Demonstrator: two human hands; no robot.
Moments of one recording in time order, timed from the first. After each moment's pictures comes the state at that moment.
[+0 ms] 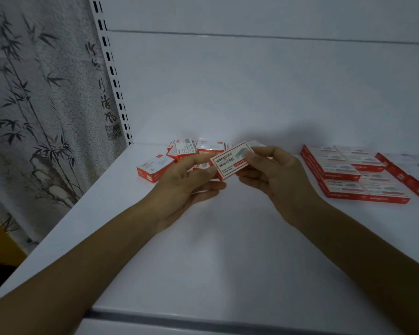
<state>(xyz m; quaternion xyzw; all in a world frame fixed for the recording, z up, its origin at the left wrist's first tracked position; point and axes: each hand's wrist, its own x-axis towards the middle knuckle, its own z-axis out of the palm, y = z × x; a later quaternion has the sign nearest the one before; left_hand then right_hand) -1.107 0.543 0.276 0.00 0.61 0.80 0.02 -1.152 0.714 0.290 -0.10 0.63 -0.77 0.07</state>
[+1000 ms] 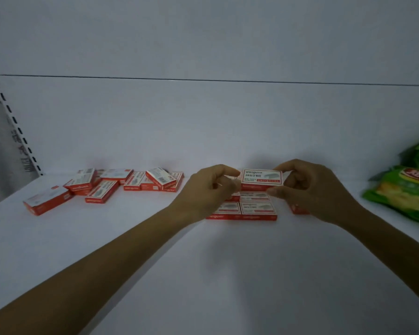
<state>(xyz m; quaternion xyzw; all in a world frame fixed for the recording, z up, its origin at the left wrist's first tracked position) -1.187 0.769 0.303 0.13 0.85 0.51 -0.09 -1.207 0.992 0.322 -0.23 0.88 -0.39 -0.11</state>
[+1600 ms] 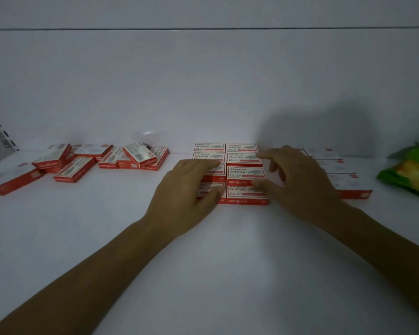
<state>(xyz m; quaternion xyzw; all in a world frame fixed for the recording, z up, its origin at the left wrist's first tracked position) -1.195 0.776 0.248 0.13 0.94 0.20 -0.25 -1.247 0.993 0.272 -0.28 0.92 -0.20 -0.21</state>
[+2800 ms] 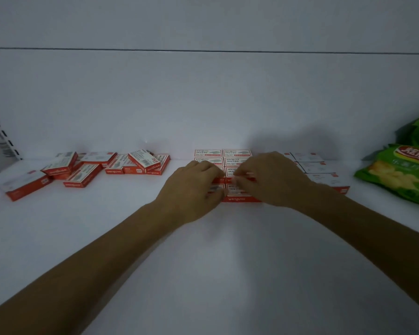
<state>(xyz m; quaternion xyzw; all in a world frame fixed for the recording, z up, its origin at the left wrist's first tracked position) -1.192 0.776 0.271 0.19 0.96 0.12 -0.18 -1.227 0.959 0.305 -0.33 0.93 -0.04 -0.15</state>
